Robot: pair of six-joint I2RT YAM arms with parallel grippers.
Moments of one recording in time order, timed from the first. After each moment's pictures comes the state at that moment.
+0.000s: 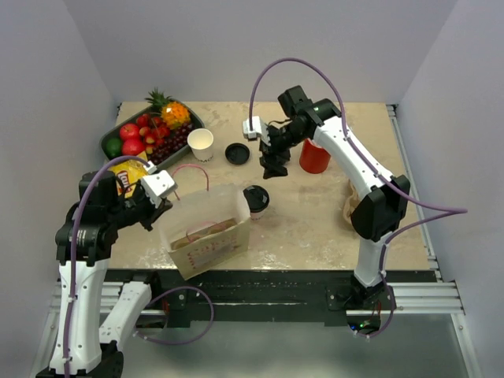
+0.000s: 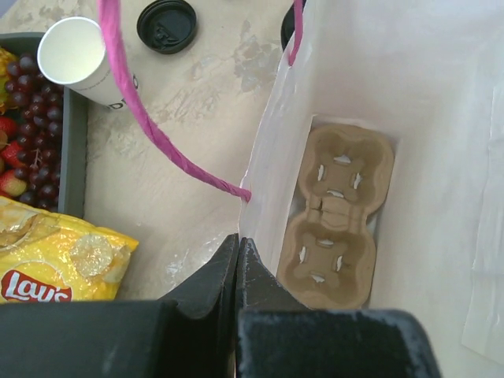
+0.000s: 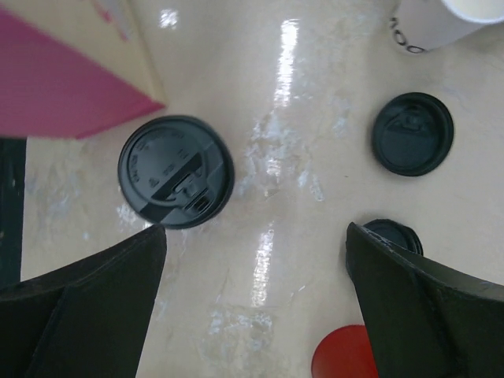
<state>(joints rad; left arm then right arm) -0.03 0.71 1.13 -1.10 0.61 0.61 0.52 1.92 2.00 -1.13 -0.65 -0.91</state>
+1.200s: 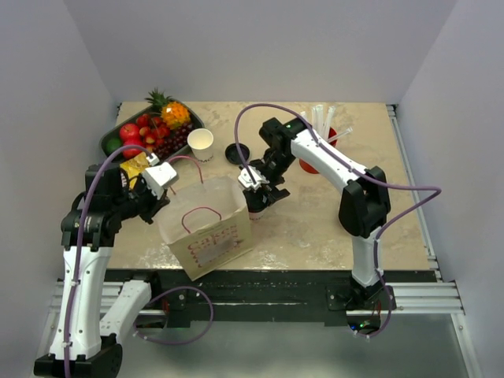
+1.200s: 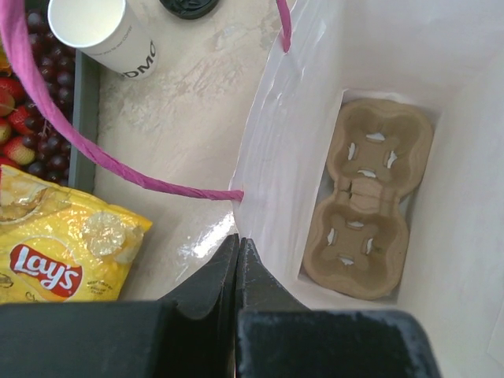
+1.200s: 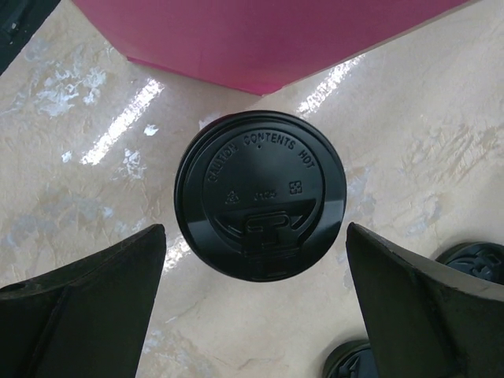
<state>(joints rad) -0.03 0.79 1.12 -1.06 0.53 0.59 0.60 2.01 1.85 -1.36 -0.67 -1.72</state>
